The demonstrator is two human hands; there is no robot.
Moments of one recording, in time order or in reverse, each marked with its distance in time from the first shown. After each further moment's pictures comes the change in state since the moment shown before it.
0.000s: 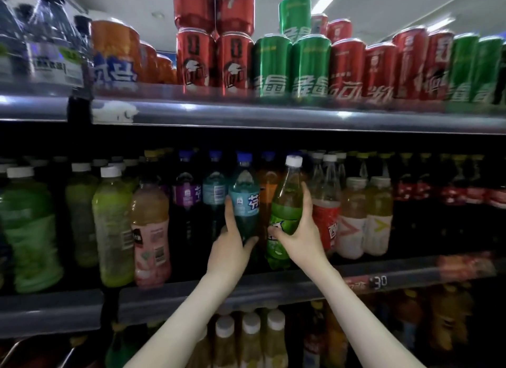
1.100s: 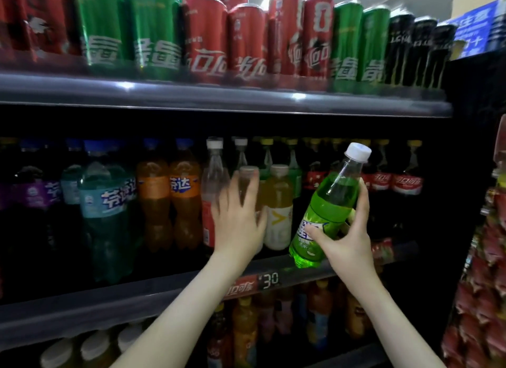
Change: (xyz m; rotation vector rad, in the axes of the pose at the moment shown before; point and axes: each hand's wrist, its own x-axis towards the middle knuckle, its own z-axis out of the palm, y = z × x) left_hand 0.029 0.171 0.174 0.264 0.325 0.386; right_hand -0.026 0.086 -0.251 -0.027 0.258 0.042
